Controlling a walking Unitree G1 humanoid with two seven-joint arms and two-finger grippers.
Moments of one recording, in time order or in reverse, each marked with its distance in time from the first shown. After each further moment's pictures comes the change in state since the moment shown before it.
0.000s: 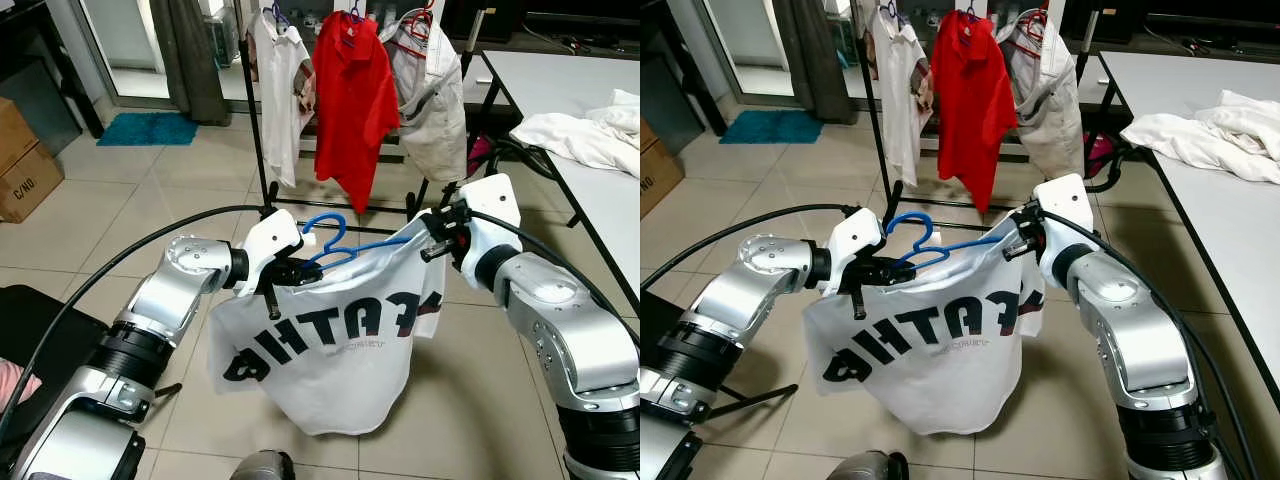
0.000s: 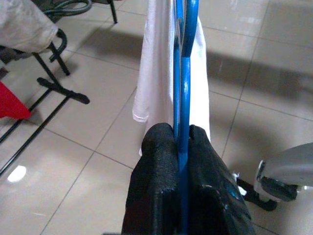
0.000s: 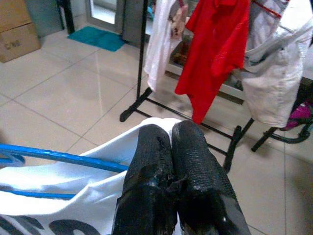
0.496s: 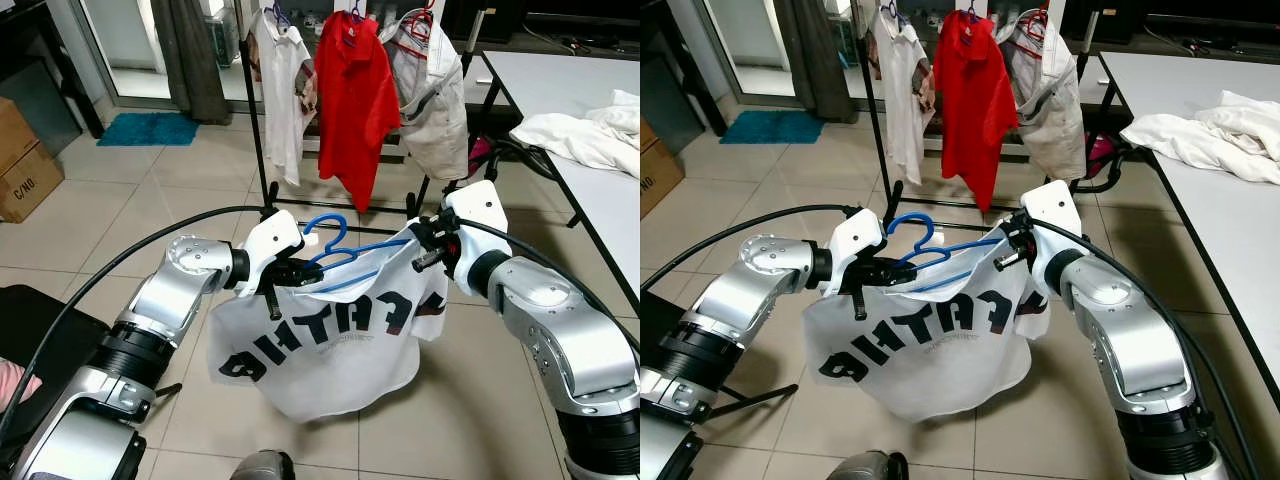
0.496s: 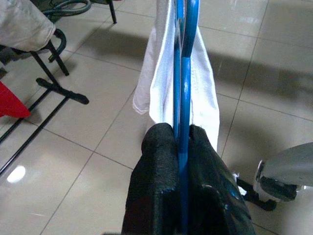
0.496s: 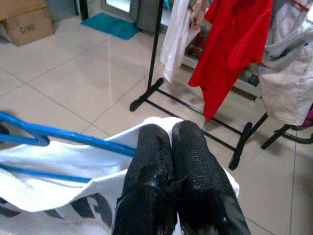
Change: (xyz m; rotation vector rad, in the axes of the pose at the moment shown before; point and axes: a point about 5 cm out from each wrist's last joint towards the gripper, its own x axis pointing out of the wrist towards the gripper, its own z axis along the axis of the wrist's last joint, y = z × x) left arm 0.001 0.000 0.000 0.001 0.002 0.003; right arm -0.001 0.009 -0.003 -0.032 0.045 0.063
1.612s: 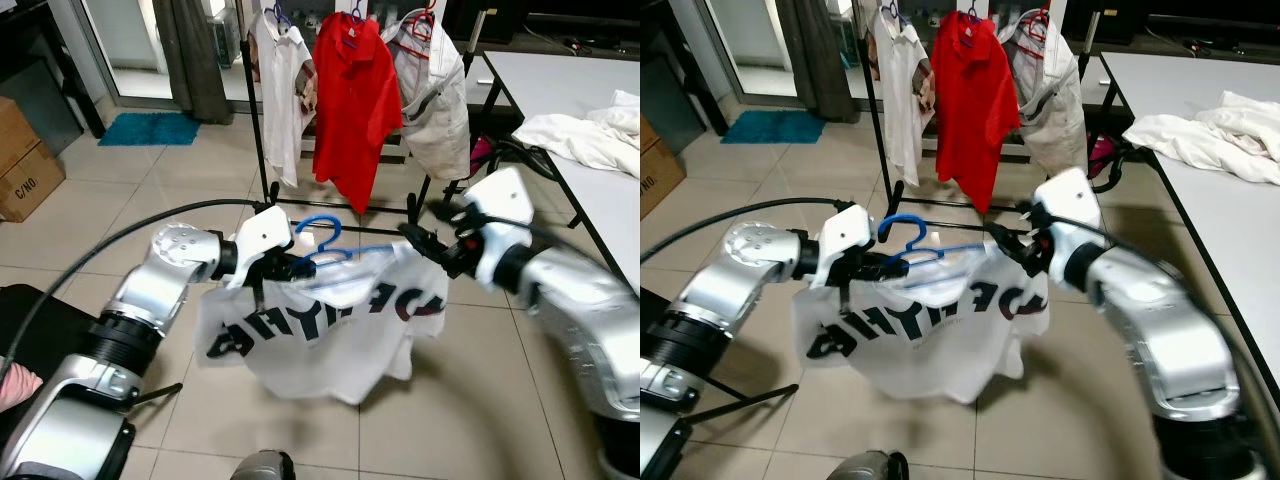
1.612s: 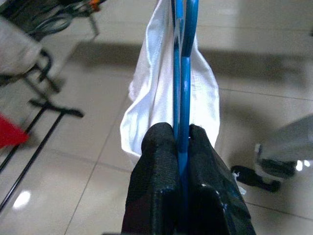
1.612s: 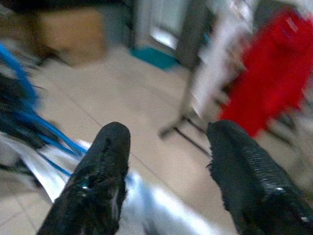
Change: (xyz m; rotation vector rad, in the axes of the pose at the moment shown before) left arm -0.017 0.008 0.004 0.141 -0.022 -0.115; right arm -0.028 -0.007 0.028 -0.075 -0.200 0.258
